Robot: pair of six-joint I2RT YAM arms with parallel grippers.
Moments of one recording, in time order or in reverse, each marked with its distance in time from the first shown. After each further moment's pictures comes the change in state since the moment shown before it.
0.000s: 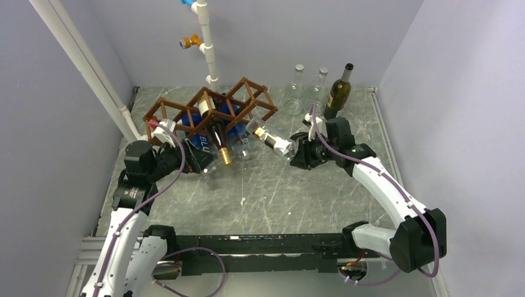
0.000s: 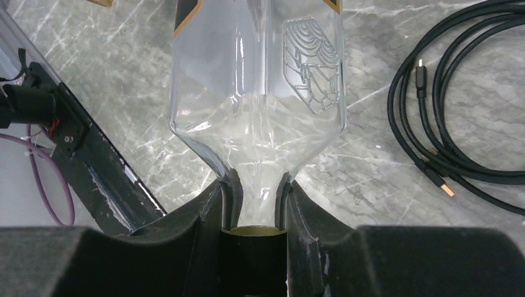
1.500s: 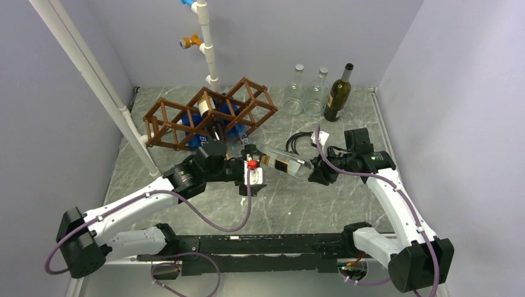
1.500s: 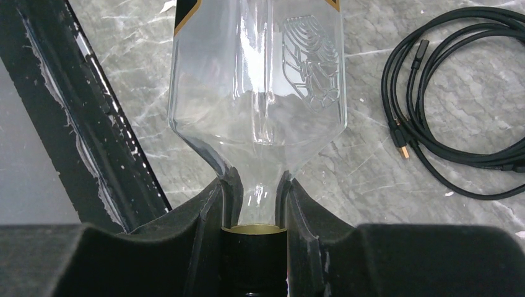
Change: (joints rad) left arm -0.782 0.399 0.142 0.193 -0.170 1.141; right arm -0.174 -0.169 -0.008 -0.381 -0.174 -0.639
